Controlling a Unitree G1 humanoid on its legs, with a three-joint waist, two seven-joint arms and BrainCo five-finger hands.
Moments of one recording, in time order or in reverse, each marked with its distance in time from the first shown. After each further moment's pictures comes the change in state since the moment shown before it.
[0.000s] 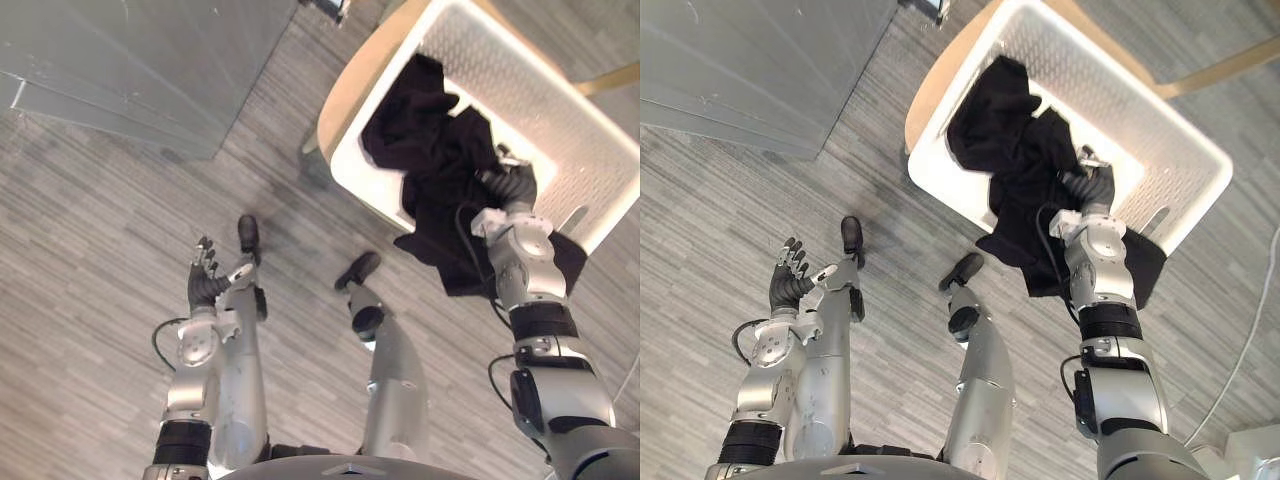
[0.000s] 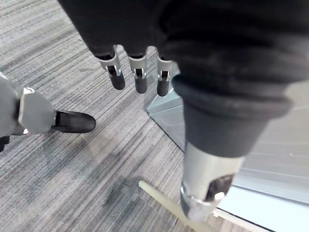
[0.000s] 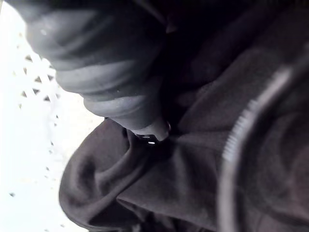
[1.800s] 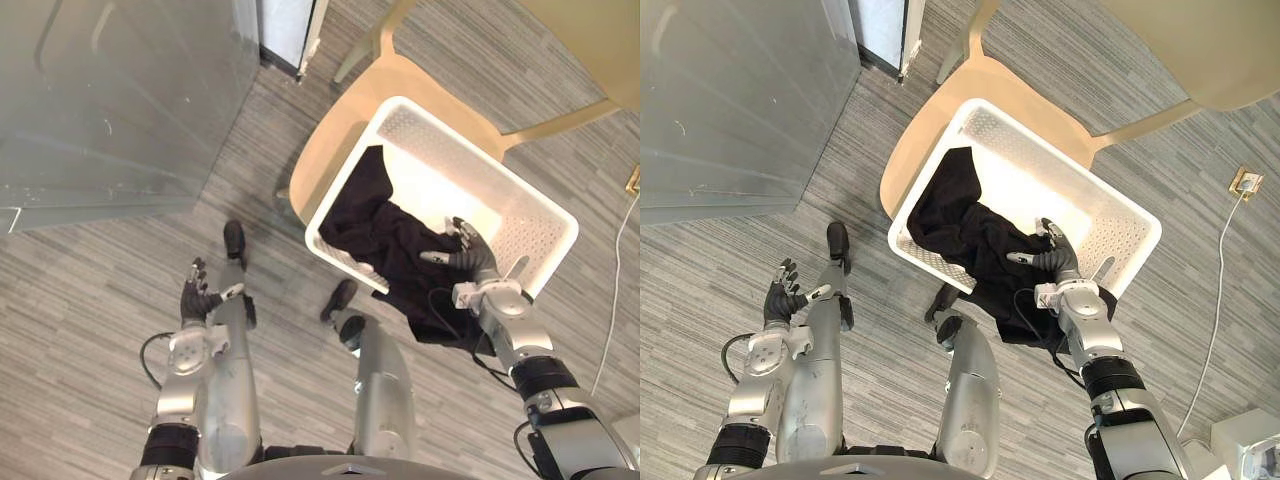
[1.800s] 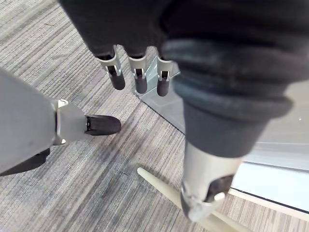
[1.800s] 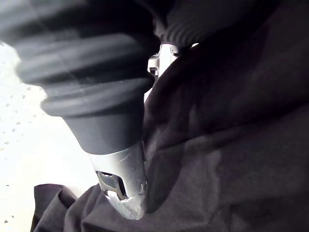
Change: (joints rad) left arm 0.008 0.081 -0.007 0.162 0.040 0.007 -0.009; right arm 0.296 -0.076 0.267 0.068 -0.177 0.004 0.096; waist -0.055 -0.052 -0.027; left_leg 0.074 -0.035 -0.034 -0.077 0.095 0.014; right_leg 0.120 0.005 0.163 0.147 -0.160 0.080
